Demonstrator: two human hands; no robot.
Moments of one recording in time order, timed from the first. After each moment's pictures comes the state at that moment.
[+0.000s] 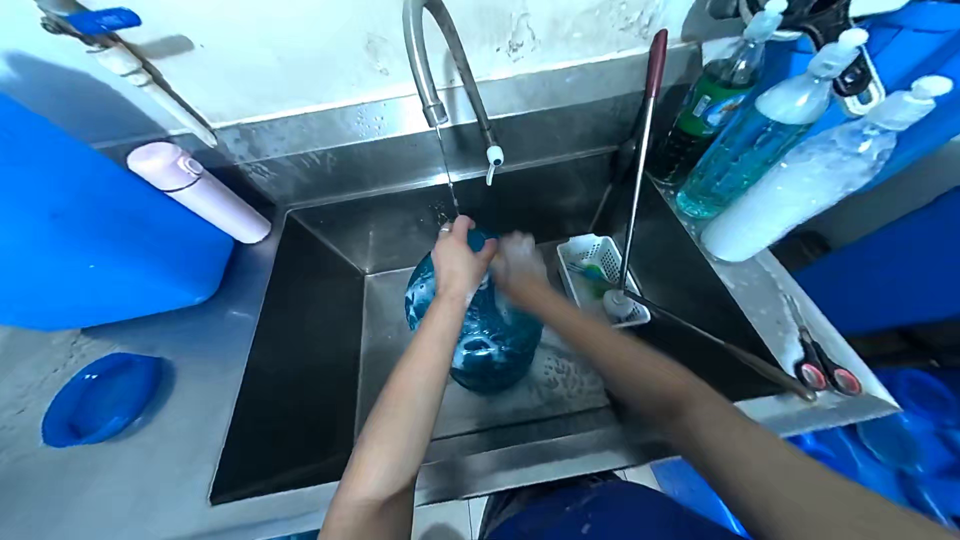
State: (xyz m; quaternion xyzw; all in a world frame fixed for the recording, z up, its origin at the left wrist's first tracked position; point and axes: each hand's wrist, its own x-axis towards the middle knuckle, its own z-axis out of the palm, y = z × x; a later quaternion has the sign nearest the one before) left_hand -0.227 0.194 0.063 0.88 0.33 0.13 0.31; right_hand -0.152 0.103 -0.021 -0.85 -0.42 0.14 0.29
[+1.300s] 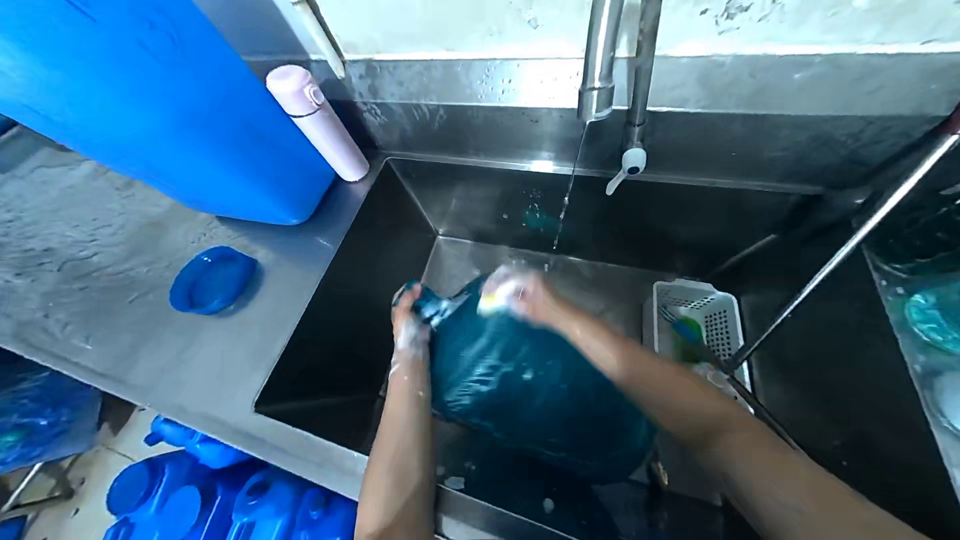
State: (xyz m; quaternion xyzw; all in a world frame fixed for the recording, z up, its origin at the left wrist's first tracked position) left_hand -0.355 0.280 -0.079 0.35 0.45 0.52 0.63; right_hand -0.150 0.201 -0.079 -0.50 -0.63 0.38 0.45
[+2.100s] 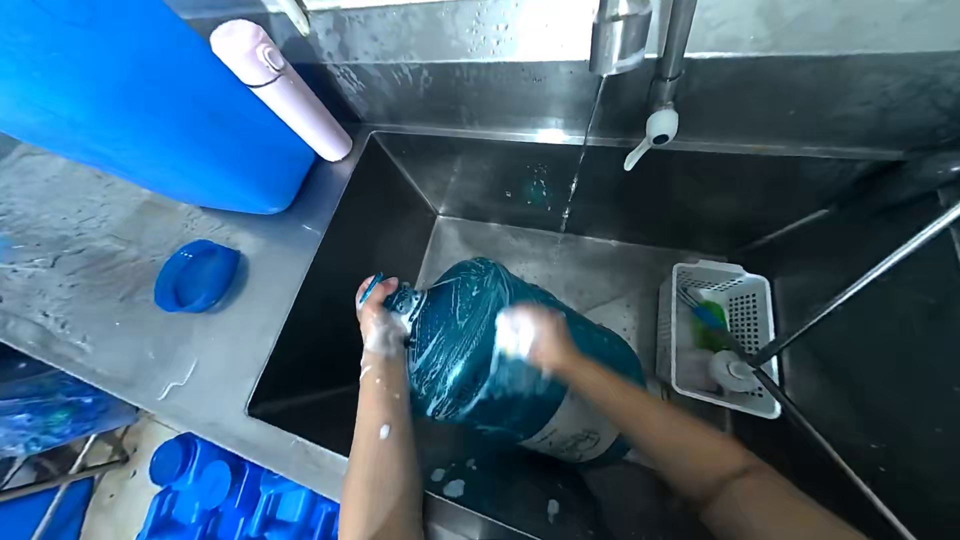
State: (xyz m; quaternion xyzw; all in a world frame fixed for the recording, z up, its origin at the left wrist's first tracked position) left_hand -0.368 0.297 -0.066 0.35 0.54 0.53 0.55; right_hand -0.177 0.149 -0.074 -0.64 -0.52 0.36 0.44
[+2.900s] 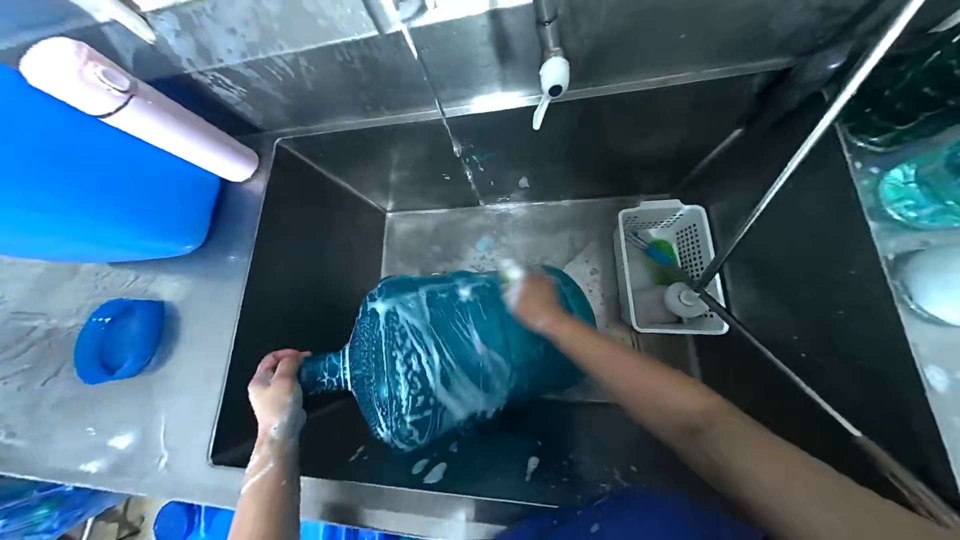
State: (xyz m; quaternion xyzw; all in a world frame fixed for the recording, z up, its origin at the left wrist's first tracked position) left_hand -0.452 0.277 -0.031 0.62 0.68 0.25 0.30; right_hand -0.143 0.134 -0.123 -0.77 -0.43 0.40 0.25
